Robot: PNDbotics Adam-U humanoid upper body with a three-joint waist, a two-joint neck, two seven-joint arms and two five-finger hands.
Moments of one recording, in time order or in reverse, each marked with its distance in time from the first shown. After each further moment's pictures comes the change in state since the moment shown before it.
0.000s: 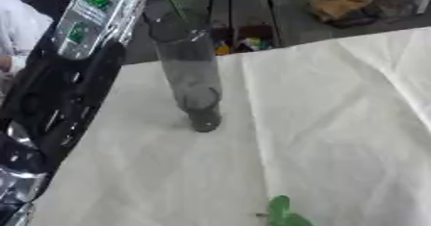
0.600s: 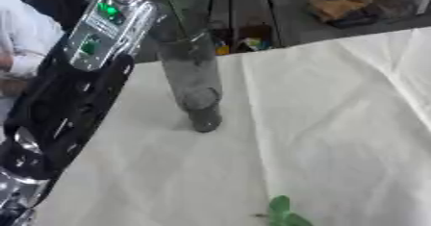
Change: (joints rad) left arm 0.013 -0.001 -0.047 0.001 -0.054 0.048 -0.048; right arm 0.000 0.000 0.000 0.000 0.000 0.001 -0.001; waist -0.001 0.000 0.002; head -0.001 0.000
